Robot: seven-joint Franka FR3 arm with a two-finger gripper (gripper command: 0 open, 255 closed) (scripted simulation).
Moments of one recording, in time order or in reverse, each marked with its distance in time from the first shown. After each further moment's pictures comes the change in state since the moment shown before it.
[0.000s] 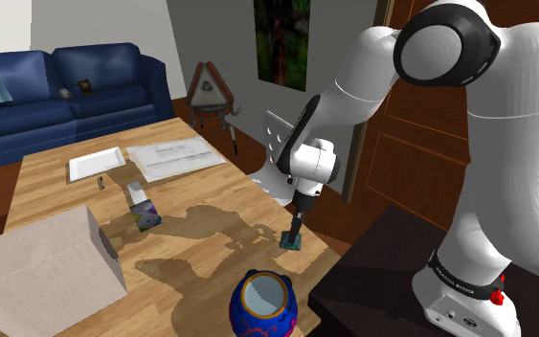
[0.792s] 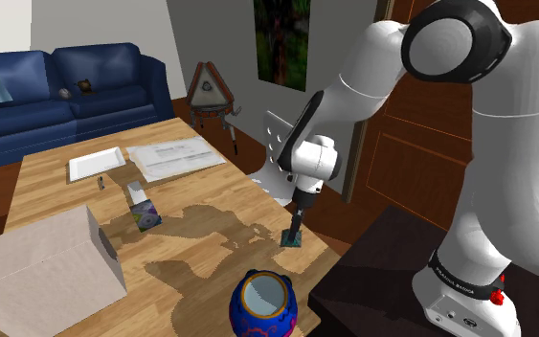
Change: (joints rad) arm 0.006 -0.035 -0.011 -0.012 -0.031 -0.007 0.031
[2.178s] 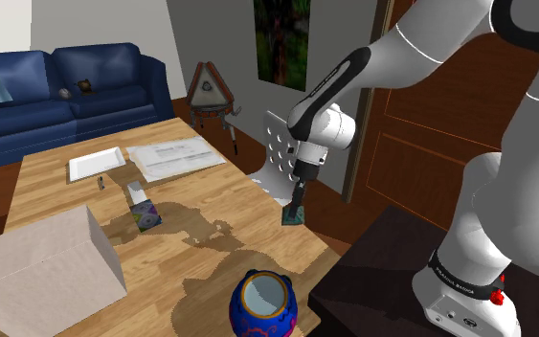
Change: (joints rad) arm 0.029 -0.326 -0.072 -0.079 -0.313 -0.094 0.312
